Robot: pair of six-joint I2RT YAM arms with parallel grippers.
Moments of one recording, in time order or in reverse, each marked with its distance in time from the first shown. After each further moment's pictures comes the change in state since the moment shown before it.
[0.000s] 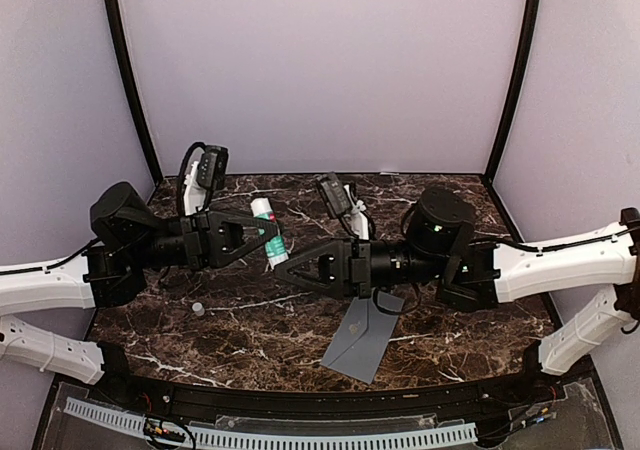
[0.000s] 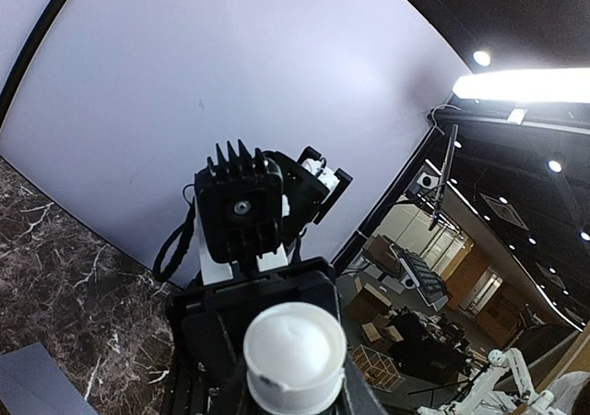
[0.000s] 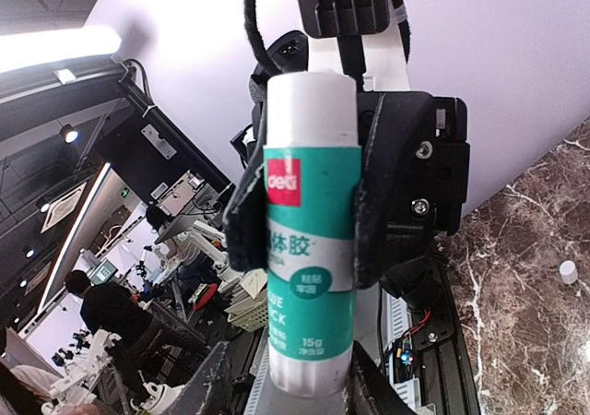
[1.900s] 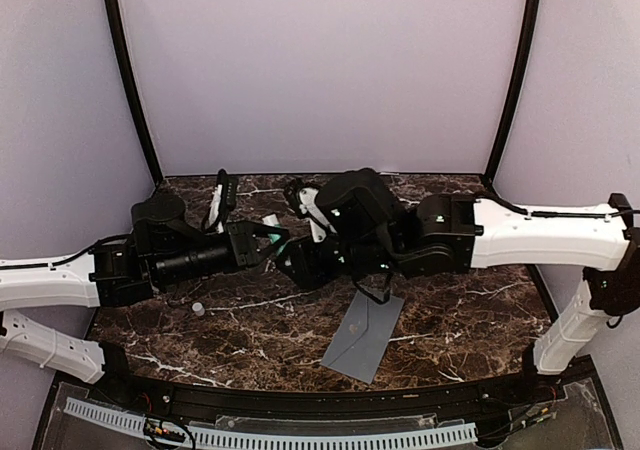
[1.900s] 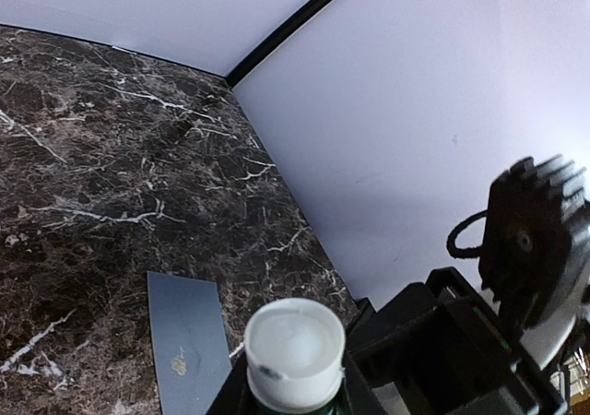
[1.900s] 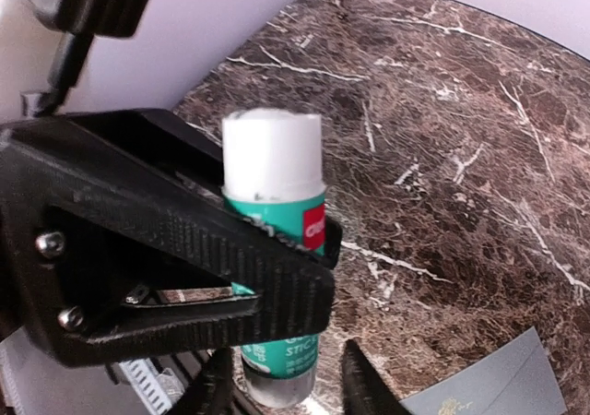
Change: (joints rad) left arm -0.046 0.064 0.034 -0.438 -0.608 -0.052; right arm 0.071 0.241 0.560 -1.110 0.752 -0.286
